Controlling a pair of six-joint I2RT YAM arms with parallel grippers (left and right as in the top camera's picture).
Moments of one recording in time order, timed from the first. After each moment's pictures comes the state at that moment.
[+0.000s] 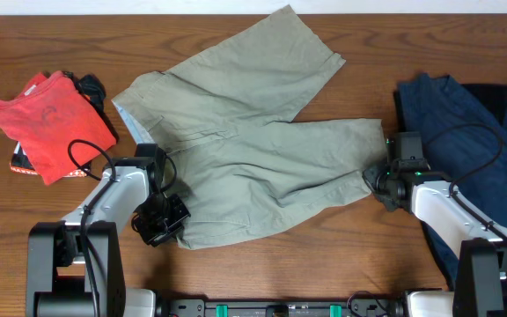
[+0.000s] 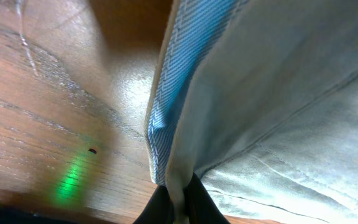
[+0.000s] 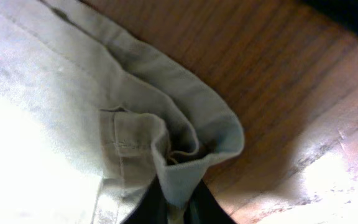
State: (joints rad) left arm -0.02 1.59 0.75 -1.00 0.21 -0.59; right arm 0.06 1.52 0.64 -0.35 -0.02 1.06
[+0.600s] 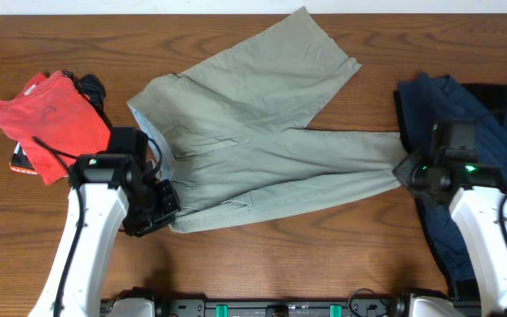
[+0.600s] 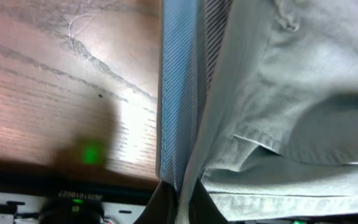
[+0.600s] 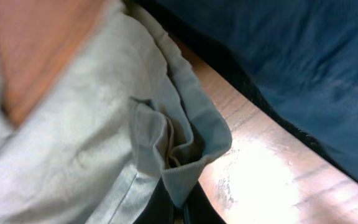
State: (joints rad) left arm -0.02 1.25 0.96 -1.30 0.23 -0.43; right arm -0.11 1.27 0.89 -0.82 -0.05 0.74
